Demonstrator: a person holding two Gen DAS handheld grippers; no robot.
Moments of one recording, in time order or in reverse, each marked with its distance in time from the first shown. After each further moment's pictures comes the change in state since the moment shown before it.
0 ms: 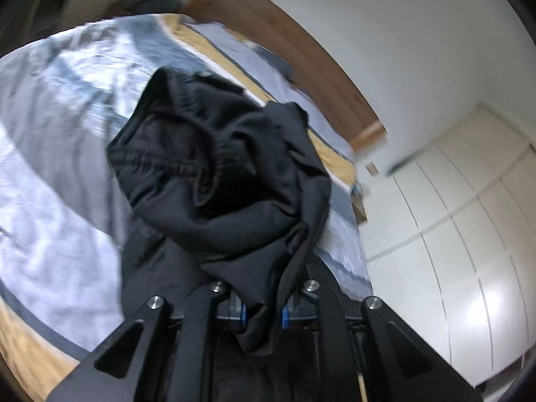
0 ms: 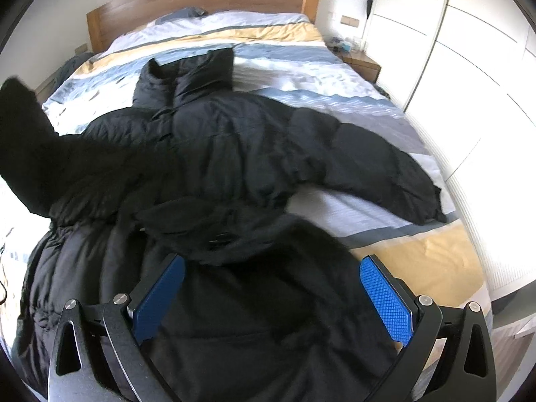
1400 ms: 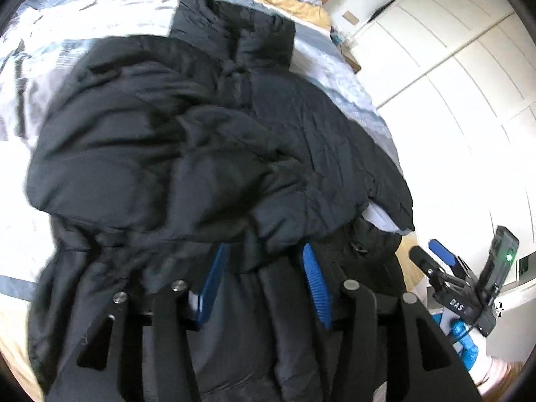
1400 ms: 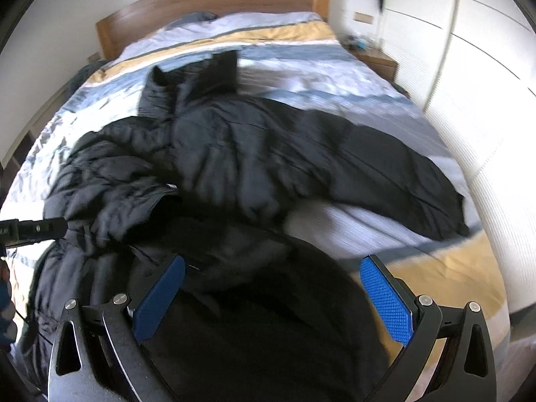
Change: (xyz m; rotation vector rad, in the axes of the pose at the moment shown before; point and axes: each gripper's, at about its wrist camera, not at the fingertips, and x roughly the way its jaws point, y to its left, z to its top) left arm 0.092 -0.063 -0.170 0.310 0.487 0.058; right arm 0.036 0.009 0.031 -0.021 -0.013 0.151
